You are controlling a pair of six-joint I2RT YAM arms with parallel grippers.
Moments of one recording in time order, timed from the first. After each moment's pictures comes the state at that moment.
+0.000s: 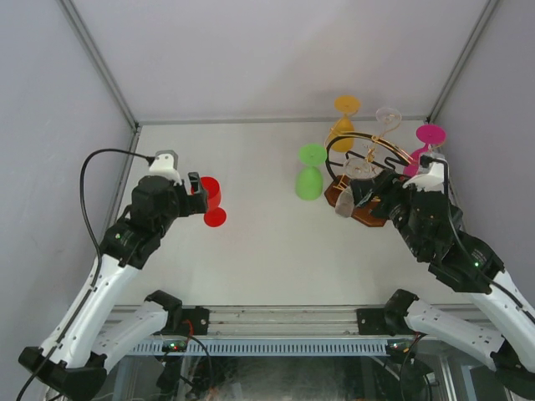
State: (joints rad) left arm -0.42 0.83 0.99 -0.61 -0.26 -0.31; right arm 0.82 0.70 1.13 -0.66 0.54 0.63
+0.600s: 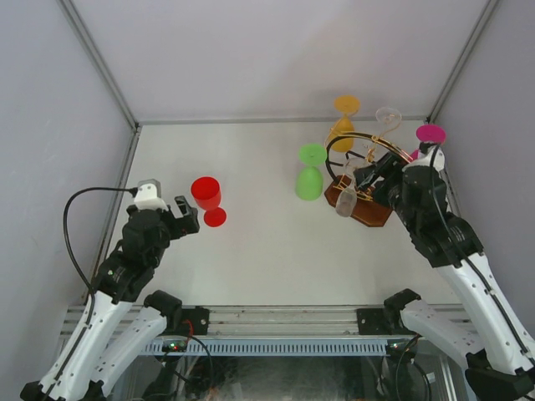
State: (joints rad) left arm -0.42 0.53 0.74 -0.62 -0.37 -0.38; right arm 0.43 0.81 1.10 -0.67 0.28 0.75
